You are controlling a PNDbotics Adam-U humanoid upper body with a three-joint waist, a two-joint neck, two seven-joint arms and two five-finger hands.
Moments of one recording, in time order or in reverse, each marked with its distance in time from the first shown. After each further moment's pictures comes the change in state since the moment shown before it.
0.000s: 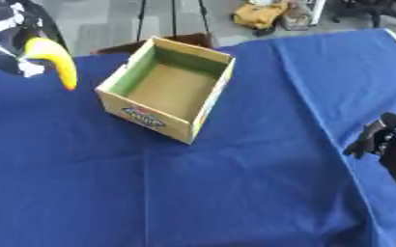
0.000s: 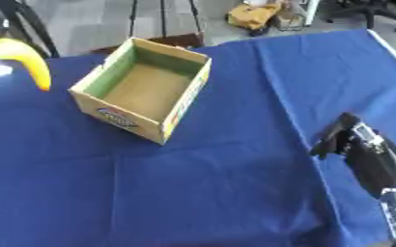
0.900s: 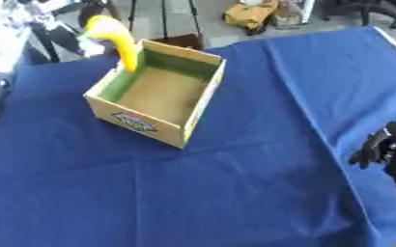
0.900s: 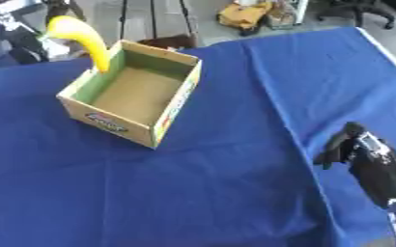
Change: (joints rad) left arm -0.108 -0.144 -0.079 -0.062 -0.005 -0.004 -0.055; right arm -0.020 0.000 0.013 0.000 0.001 0.003 0.016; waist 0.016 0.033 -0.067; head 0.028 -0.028
